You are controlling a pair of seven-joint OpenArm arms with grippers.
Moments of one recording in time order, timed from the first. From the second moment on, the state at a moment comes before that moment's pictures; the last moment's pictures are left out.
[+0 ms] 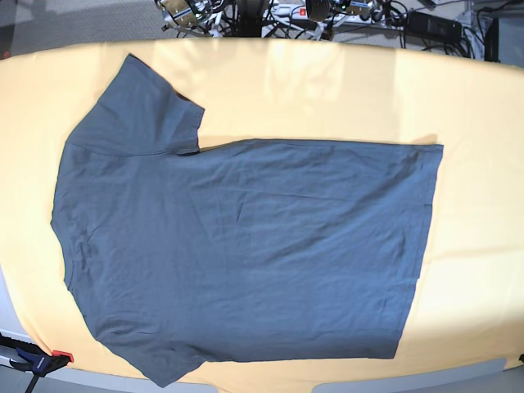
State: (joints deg) left arm 8.2 -6.4 21.7 20.6 -20.0 -12.3 7.9; right arm -6.7 -0.7 -16.5 25.1 -10.2 7.9 -19.7
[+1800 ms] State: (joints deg) left arm 28.4 -22.8 21.8 49.9 -27.5 -29.4 23.8; right arm -30.1 5.9 -16.4 57.6 -9.9 20.6 -39.5
